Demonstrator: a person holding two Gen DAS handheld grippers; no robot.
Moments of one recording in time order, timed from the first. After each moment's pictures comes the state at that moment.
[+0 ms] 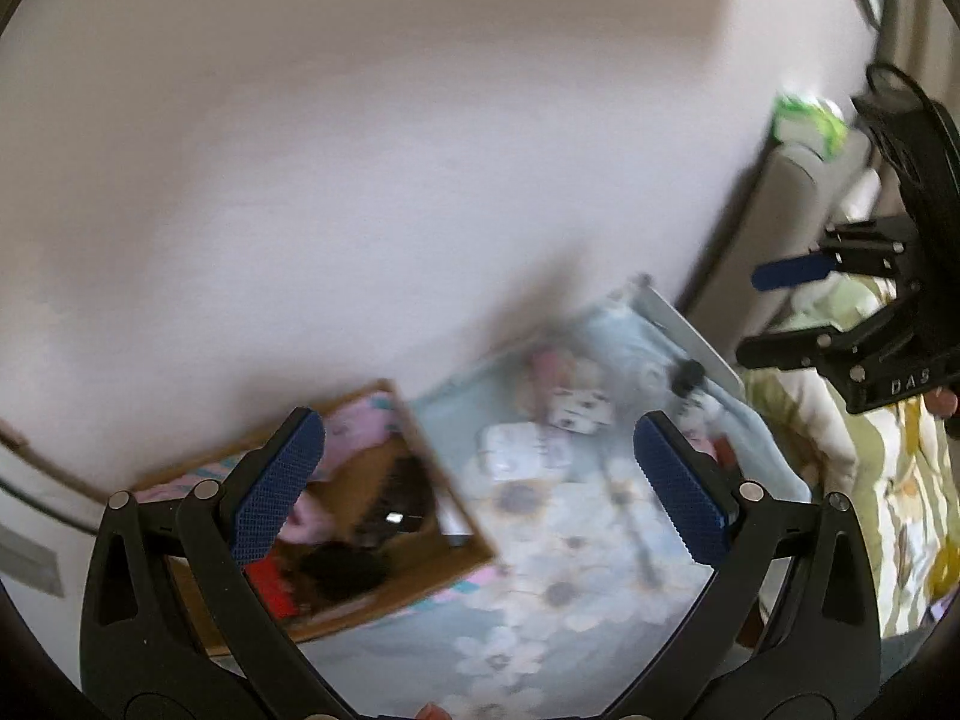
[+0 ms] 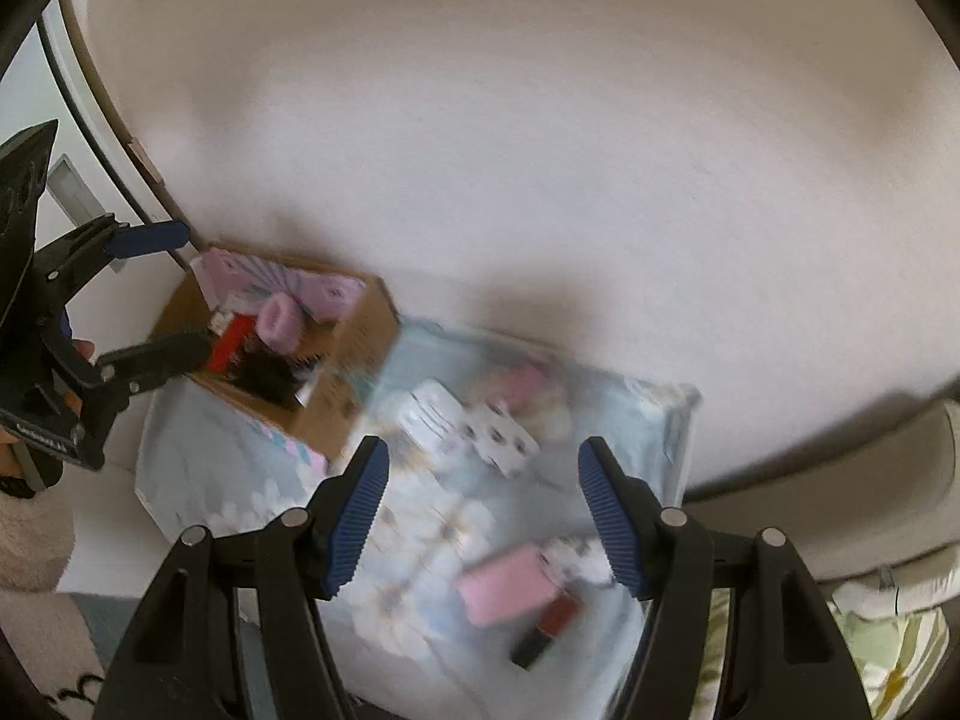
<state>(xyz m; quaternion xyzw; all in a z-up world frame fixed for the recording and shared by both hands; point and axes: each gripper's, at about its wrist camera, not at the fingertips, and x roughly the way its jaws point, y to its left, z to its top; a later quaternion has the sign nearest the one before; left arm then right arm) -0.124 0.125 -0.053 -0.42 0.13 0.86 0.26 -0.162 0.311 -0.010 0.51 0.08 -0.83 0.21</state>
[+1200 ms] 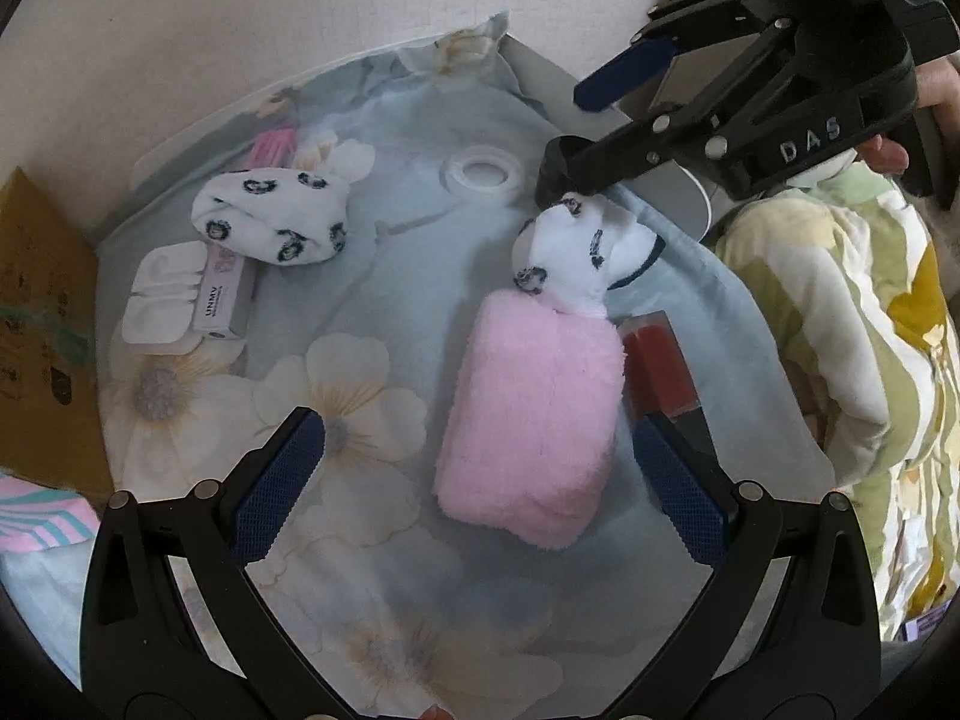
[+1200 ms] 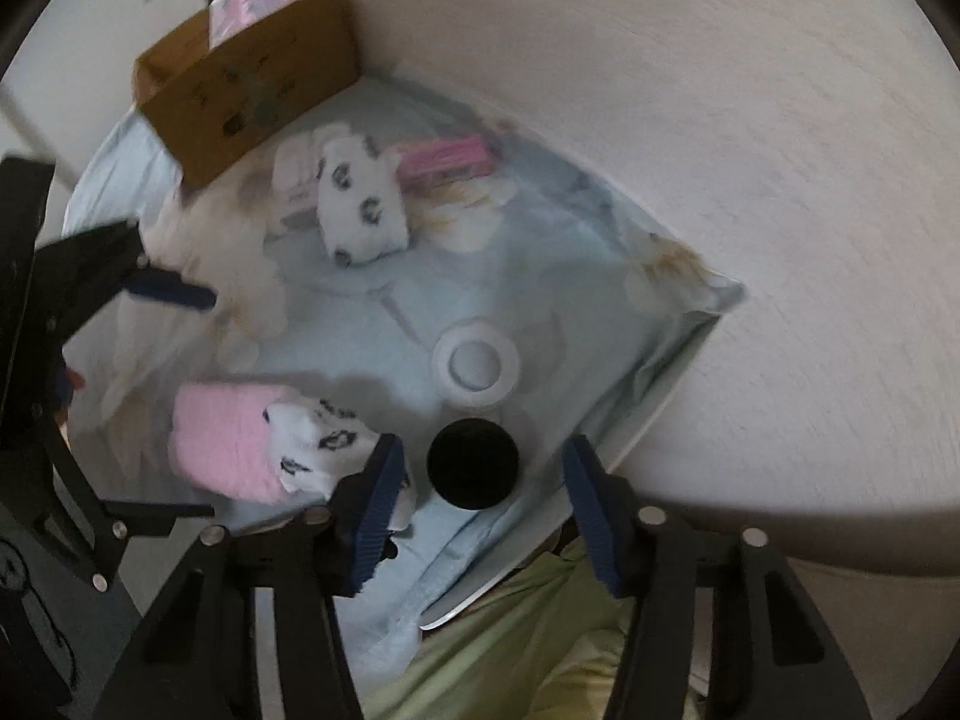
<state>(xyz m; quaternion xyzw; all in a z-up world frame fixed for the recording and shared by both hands) -0.052 0.282 -0.289 -0.52 0.13 0.80 0.26 -0.210 0.391 -0.192 0.53 0.28 -0.72 0.35</state>
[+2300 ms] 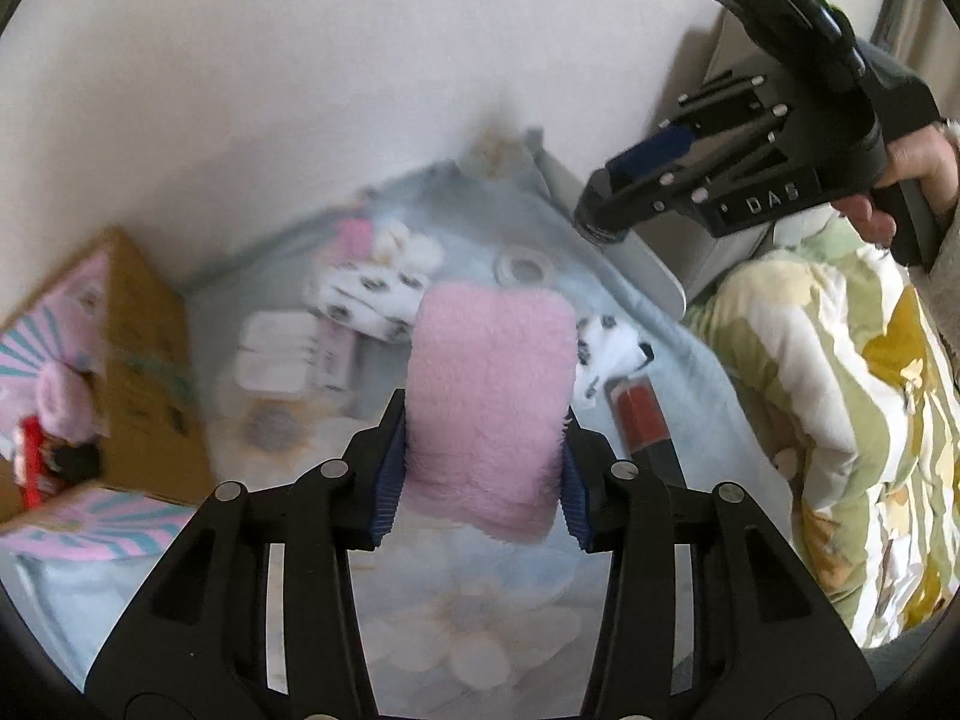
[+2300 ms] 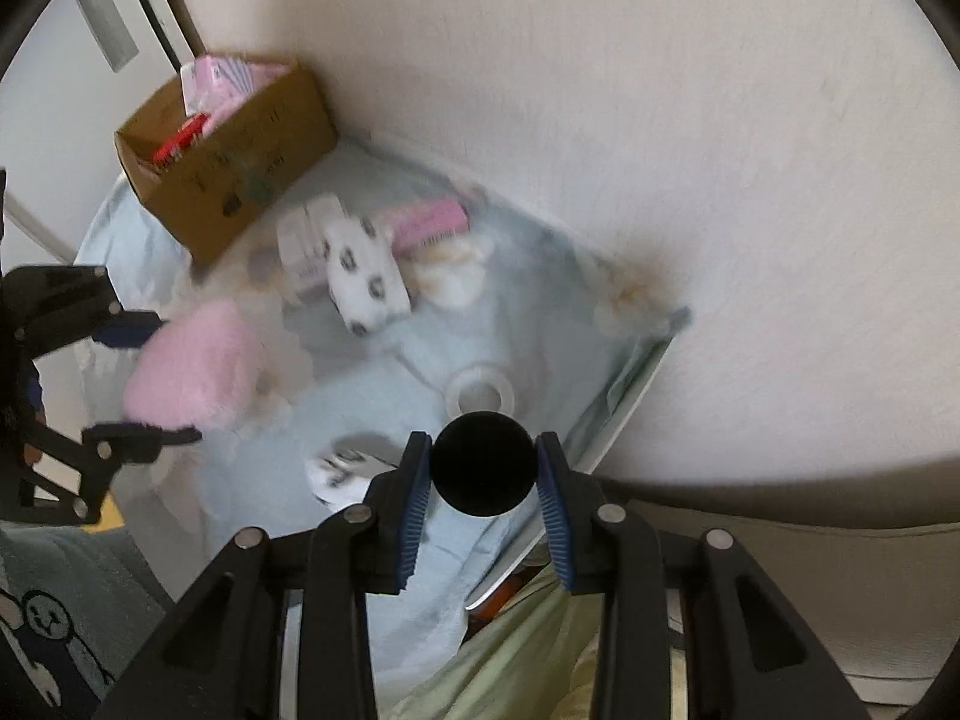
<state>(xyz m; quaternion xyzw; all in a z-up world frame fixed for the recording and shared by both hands) -0.059 0.233 -0.196 -0.47 0.10 0.84 0.26 -0.204 0.382 -0.140 0.53 0.22 -0.75 0.31</state>
